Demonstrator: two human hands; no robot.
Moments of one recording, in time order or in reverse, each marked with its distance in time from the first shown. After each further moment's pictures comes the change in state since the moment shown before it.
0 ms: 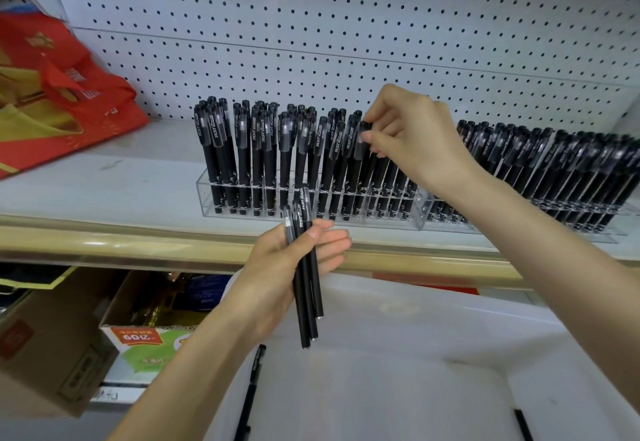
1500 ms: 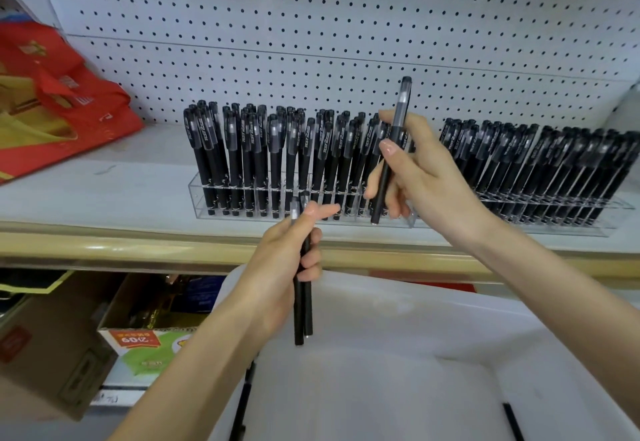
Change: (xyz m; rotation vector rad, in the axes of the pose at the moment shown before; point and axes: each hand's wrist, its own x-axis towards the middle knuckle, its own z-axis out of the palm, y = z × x) left_hand -0.004 0.005 0.020 0.117 0.052 0.019; right_hand -0.052 0.004 -0.007 0.539 -0.126 0.128
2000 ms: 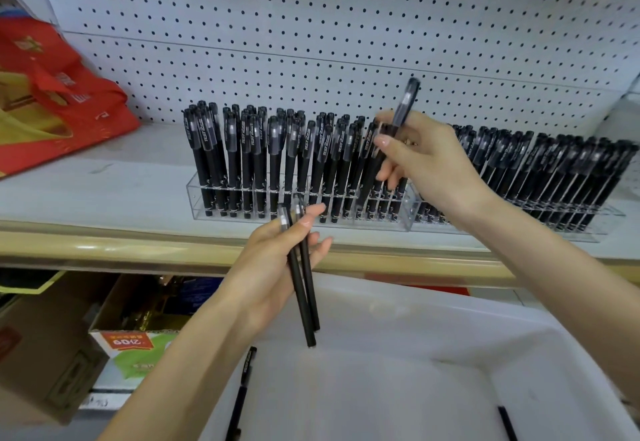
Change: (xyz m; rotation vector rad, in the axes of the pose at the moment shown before) left_hand 0.007 -0.001 -0.013 -0.194 -0.050 -0.039; right_hand 0.024 -0.001 -0.010 -0.128 0.101 0.034
